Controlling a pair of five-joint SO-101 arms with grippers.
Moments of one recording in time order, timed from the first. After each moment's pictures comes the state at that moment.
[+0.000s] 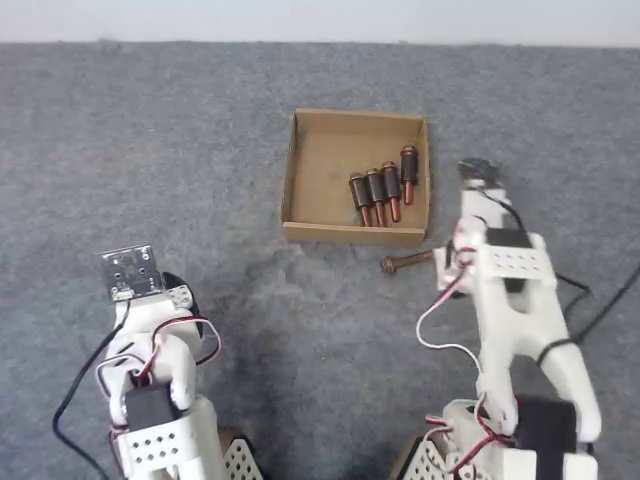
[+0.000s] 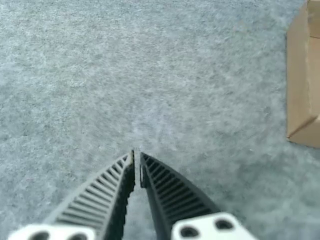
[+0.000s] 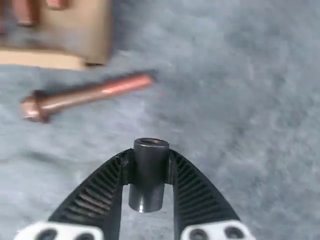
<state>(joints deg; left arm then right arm) -20.2 -103.0 97.6 57.2 4.4 1.3 -15.6 46.9 53.2 5.8</state>
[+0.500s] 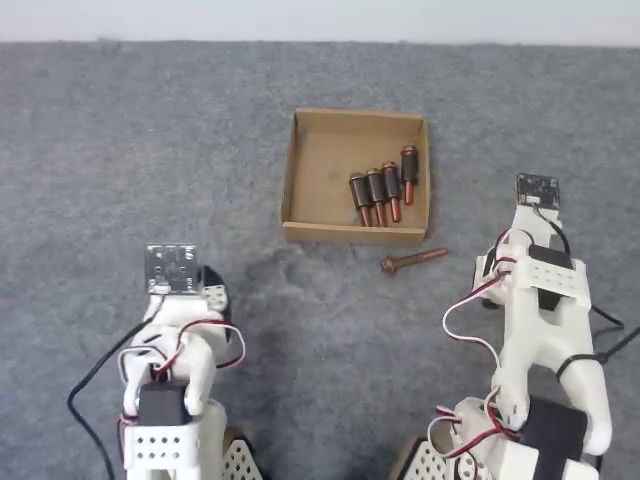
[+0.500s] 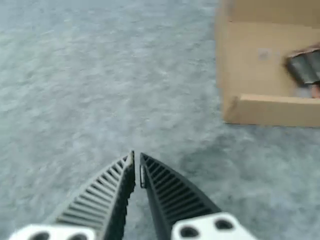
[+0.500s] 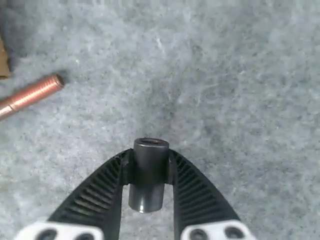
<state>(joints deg) -6.7 -103.0 97.5 56.5 4.3 12.2 -15.6 50.1 48.6 5.8</state>
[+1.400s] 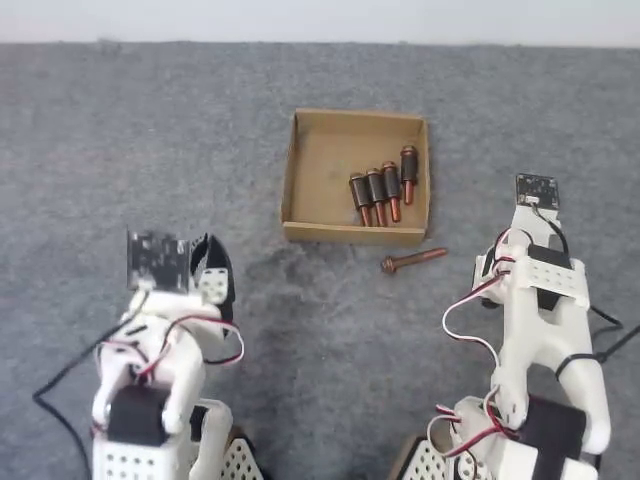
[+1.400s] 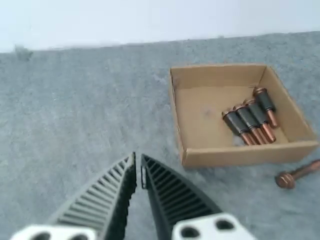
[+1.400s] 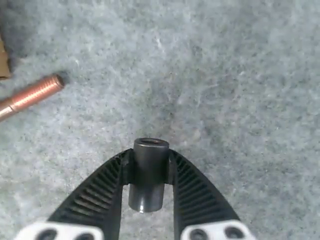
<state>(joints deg) 0.1 -90.2 69.8 63.8 5.6 12.2 -15.6 50.1 48.4 5.8</state>
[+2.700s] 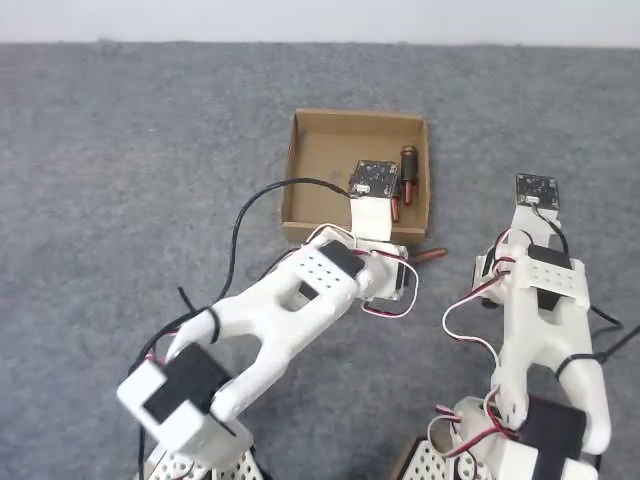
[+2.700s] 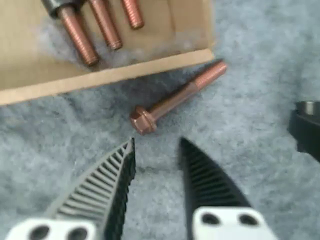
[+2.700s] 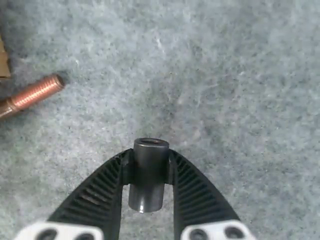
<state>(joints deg) 36.0 4.4 33.3 41.3 36.4 12.2 -15.6 50.1 48.4 5.8</state>
